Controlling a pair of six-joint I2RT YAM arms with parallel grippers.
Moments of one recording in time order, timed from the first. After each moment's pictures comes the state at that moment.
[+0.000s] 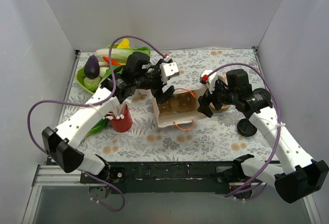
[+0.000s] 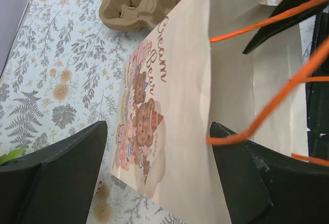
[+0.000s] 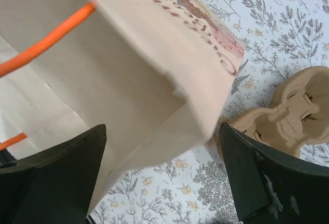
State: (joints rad) left arm -0.68 1.47 1.53 -0.59 0.48 0.44; right arm 0.41 1.09 1.10 -0.71 -0.47 -0.40
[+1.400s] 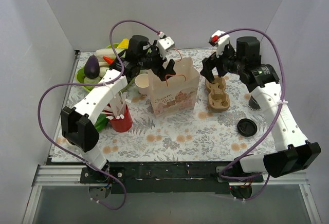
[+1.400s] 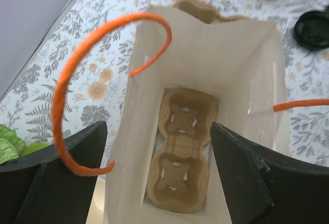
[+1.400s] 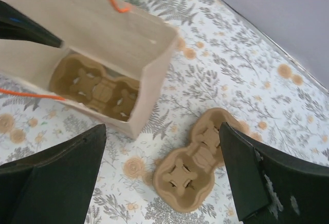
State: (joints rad) left arm -0.54 1.68 1.65 -0.42 0.45 0.29; right arm 0.34 1.33 1.52 -0.69 -0.39 -0.34
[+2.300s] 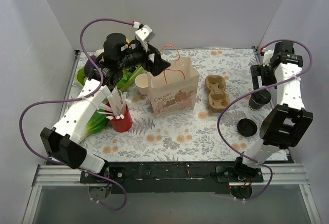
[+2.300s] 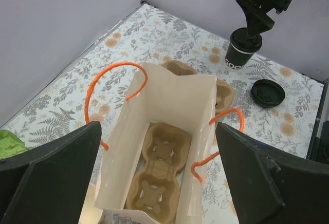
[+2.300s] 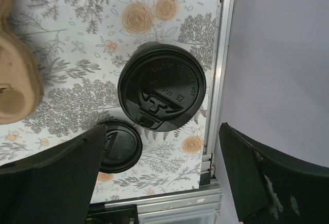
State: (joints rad) left arm -0.46 1.46 1.58 -0.27 0.56 0.03; right arm -0.26 1.64 1.62 -1.07 0.01 -0.34
